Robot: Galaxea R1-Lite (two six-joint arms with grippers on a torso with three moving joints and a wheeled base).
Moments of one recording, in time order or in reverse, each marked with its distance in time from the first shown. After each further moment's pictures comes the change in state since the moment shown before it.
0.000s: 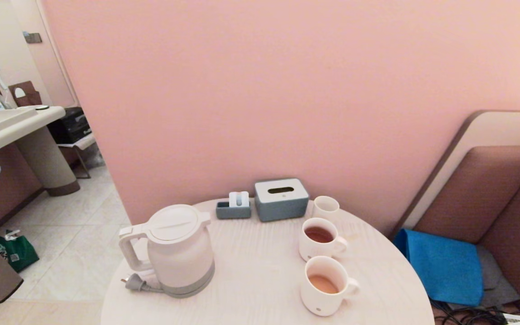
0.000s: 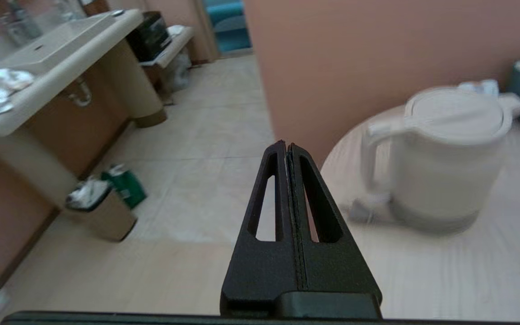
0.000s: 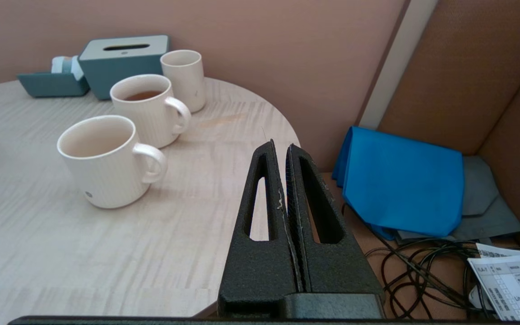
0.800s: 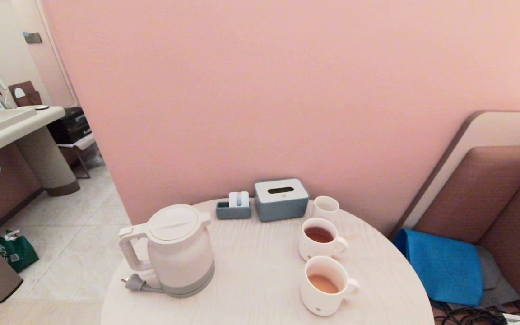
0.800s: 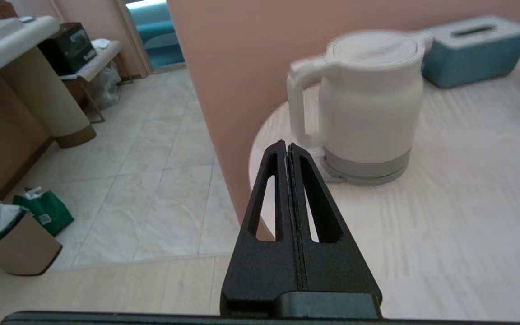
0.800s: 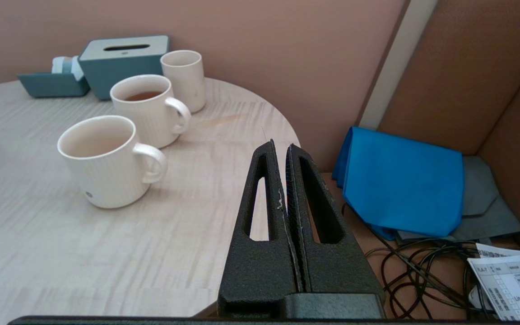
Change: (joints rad) left arm 0.063 -0.365 0.381 -0.061 -0.264 -0.050; right arm 0.000 0.000 0.000 0.000 0.000 0.000
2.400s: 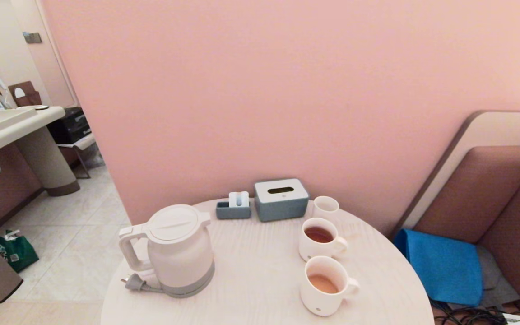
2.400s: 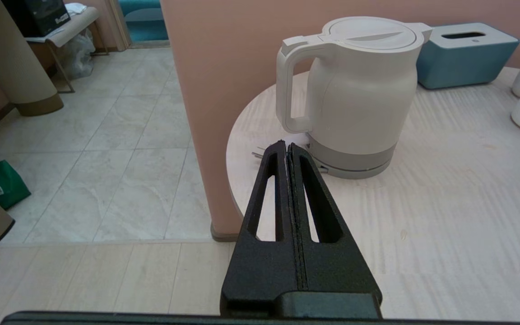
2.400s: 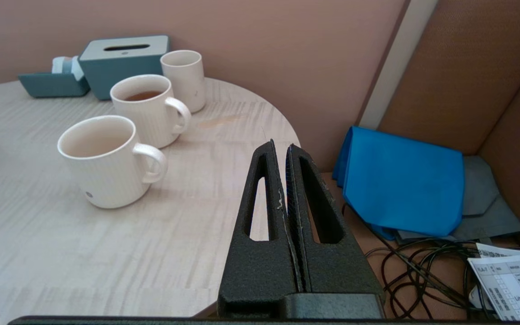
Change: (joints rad) left arm -0.001 -0.005 0.127 -0.089 -0.002 -0.125; right arm 0.000 0.000 0.000 -0.001 0.000 0.001
